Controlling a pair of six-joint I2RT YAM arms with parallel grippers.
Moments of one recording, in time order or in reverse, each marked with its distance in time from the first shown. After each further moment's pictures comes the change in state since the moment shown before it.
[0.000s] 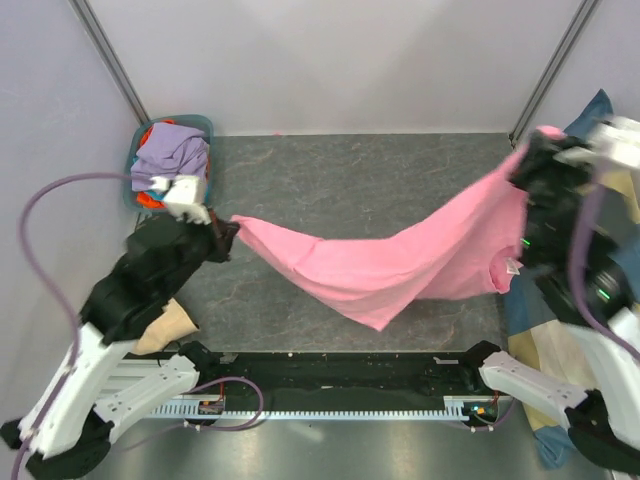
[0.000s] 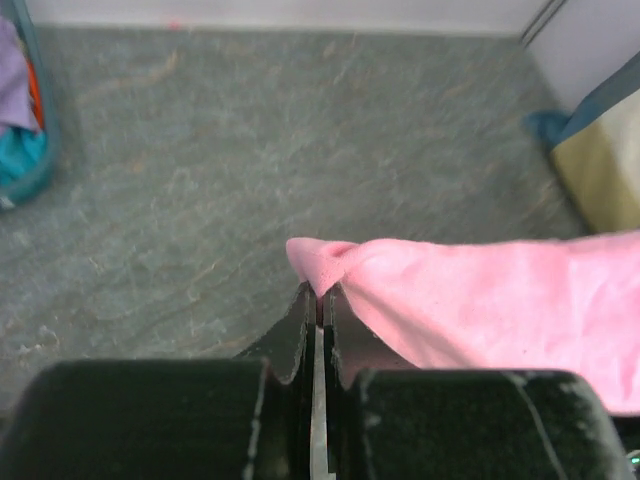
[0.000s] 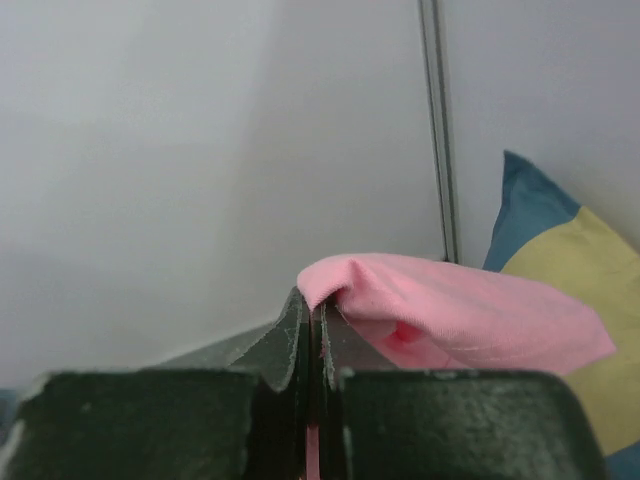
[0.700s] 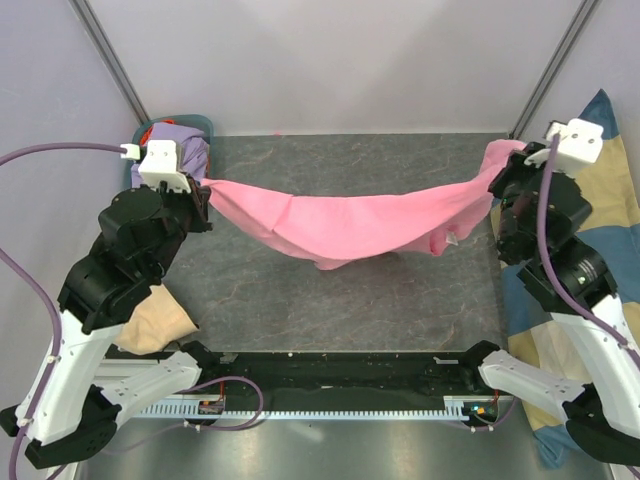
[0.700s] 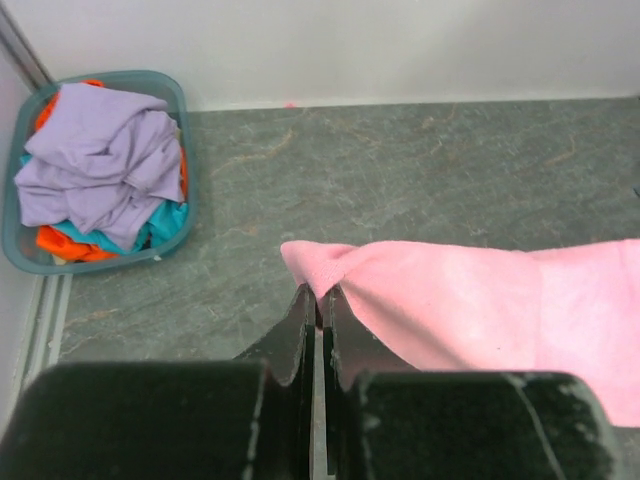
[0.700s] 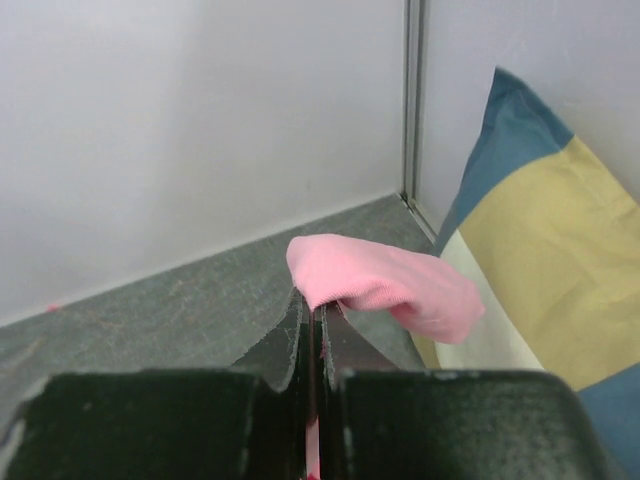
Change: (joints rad) left arm 0.000 0.211 0.270 -0.033 -0.230 0.156; right arm 0.002 0.092 -0.085 -0.151 0.077 0.087
